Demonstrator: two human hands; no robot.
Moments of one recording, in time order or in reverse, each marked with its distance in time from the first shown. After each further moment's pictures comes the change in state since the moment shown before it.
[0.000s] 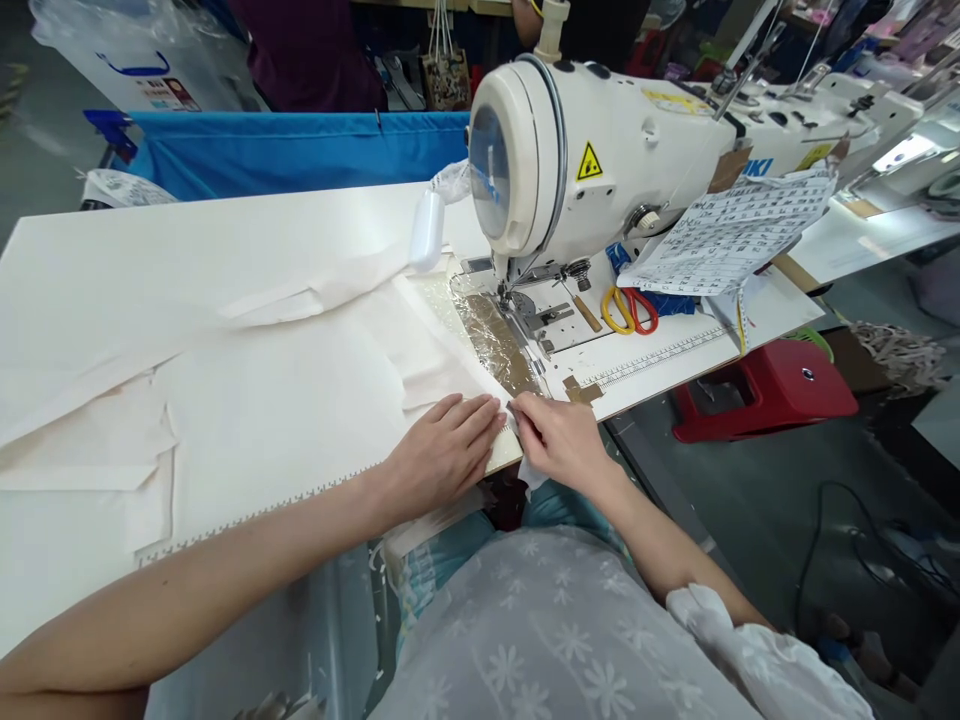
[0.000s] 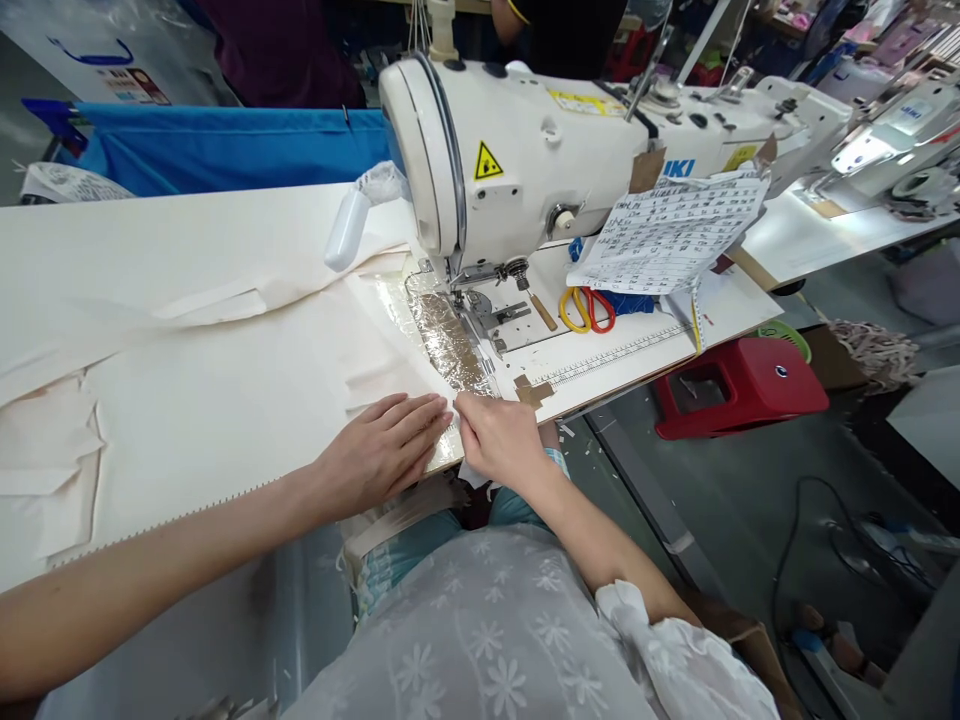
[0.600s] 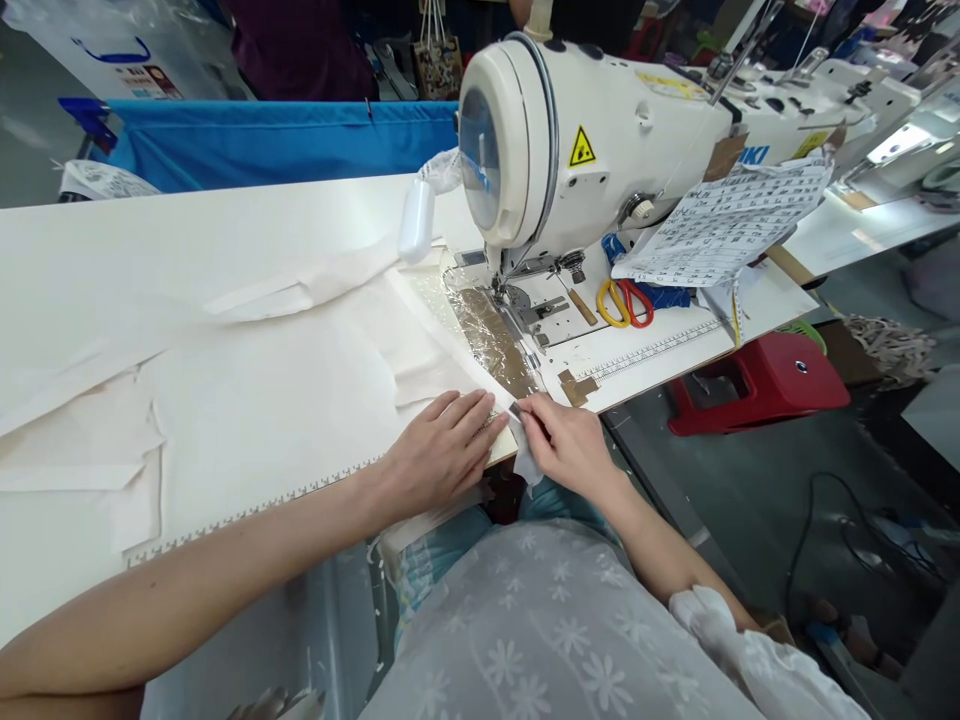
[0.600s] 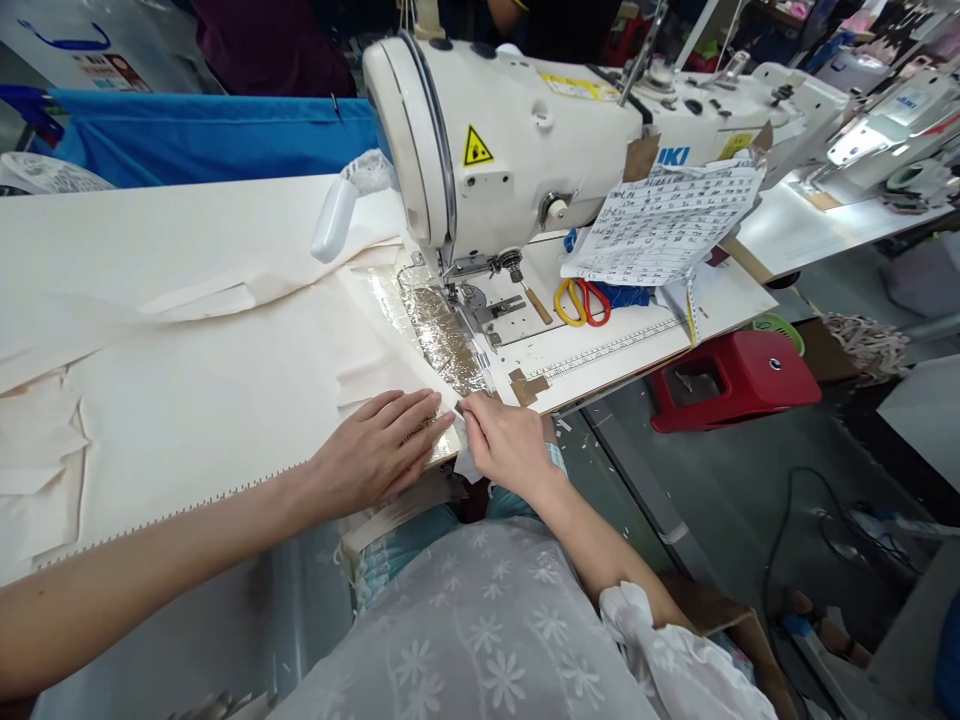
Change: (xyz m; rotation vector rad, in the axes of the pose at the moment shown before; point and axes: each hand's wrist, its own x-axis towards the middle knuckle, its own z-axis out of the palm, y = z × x) left_hand 0.001 0.003 -0.001 -0.010 -0.009 0.027; right_hand -0.015 0.004 0.007 0.123 0.082 0.042
